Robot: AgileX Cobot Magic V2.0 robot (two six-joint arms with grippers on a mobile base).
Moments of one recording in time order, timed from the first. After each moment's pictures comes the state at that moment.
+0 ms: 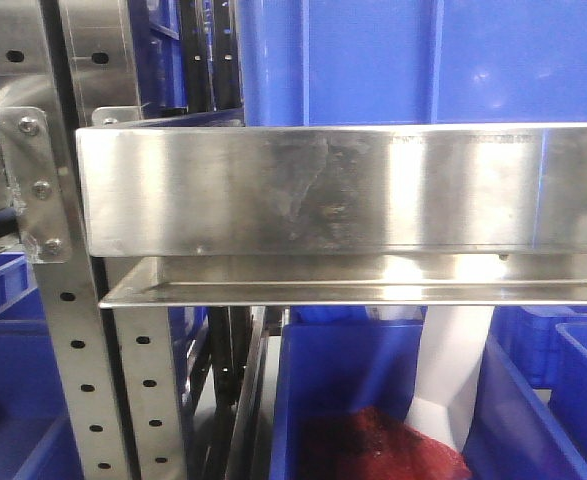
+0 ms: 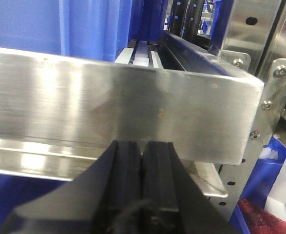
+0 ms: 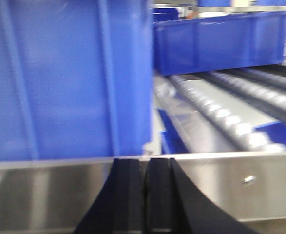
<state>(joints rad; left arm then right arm) -0.06 -0.02 0.03 0.01 0.14 -0.09 -0.04 0.02 -0.10 0.04 0.18 0.04</state>
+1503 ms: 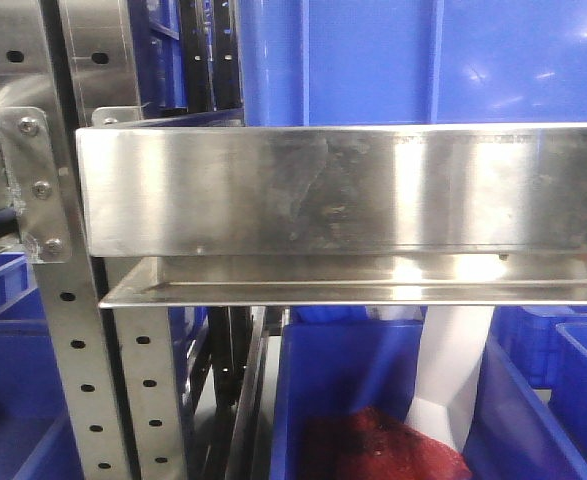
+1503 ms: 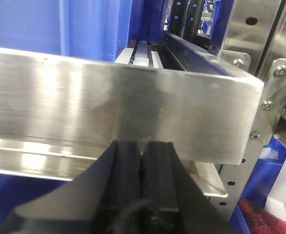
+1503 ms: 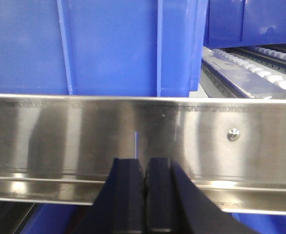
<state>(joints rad) -0.06 -0.02 0.03 0.01 0.14 -0.09 0.06 -0.01 0.03 0.05 0.13 0.04</state>
